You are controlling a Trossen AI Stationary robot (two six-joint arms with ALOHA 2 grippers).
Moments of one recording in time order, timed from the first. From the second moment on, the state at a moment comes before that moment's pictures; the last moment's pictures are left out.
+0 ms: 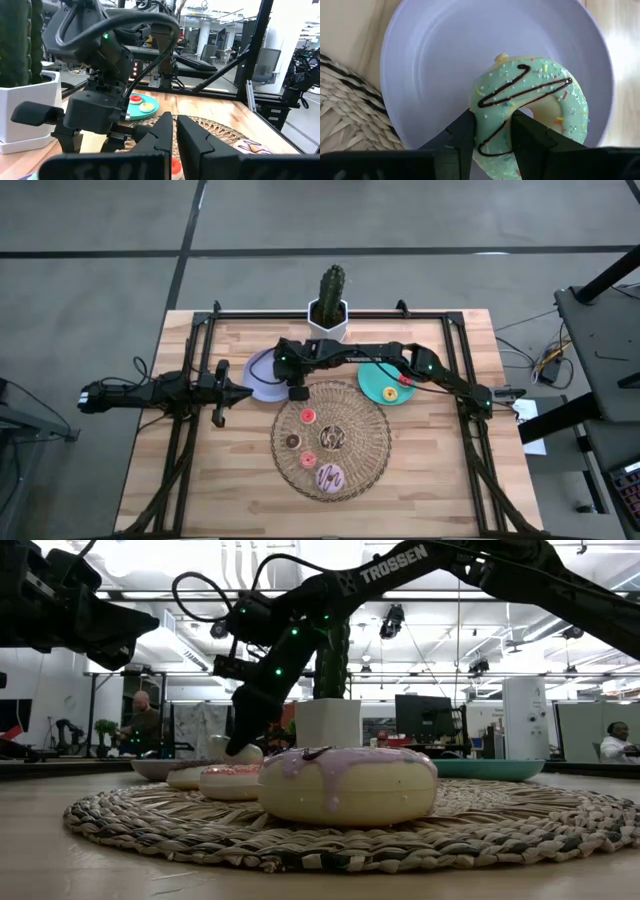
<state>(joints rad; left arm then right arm) -0.03 0.02 0.01 0.03 -0.08 -0.11 -0.19 2.47 2.13 -0.64 -0.03 -0.35</state>
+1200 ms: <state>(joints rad) -0.03 0.02 0.01 0.03 -0.08 -0.11 -0.19 2.47 2.12 -0.64 -0.04 -0.34</state>
